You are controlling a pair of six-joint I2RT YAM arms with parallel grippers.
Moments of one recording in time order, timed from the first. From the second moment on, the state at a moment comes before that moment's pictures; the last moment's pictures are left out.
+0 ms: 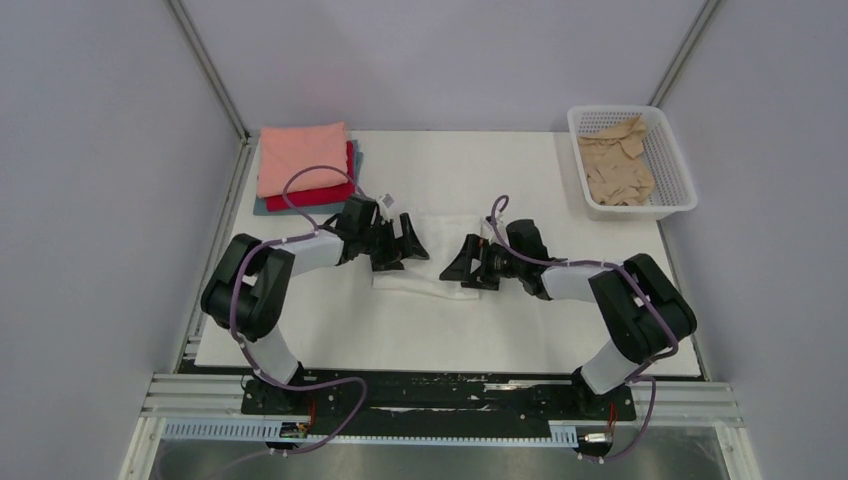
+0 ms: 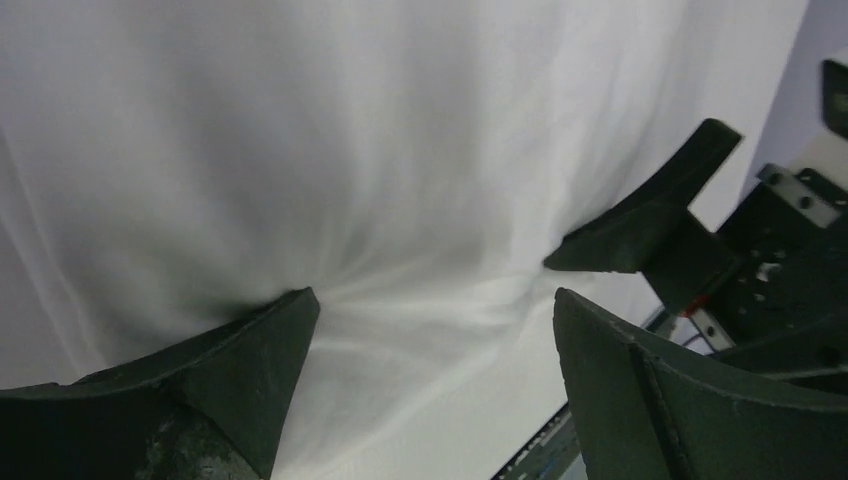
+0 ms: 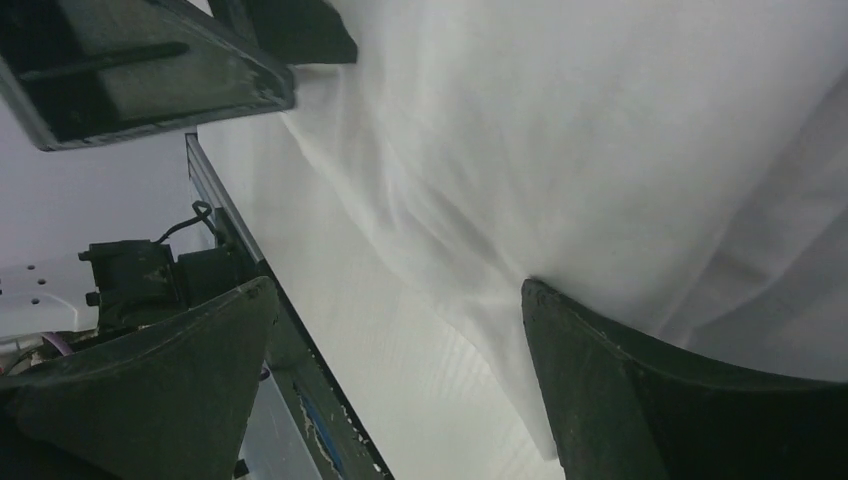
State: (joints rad) left arm -0.43 1.69 0.89 -0.02 0.46 -0.66; right arm 0.46 1.60 0.62 0.37 -0.65 0.74
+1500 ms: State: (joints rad) left arm -0.47 1.83 1.11 -0.25 -0.01 -0.61; right arm 0.31 1.00 0.50 -0.07 -0.20 0.65
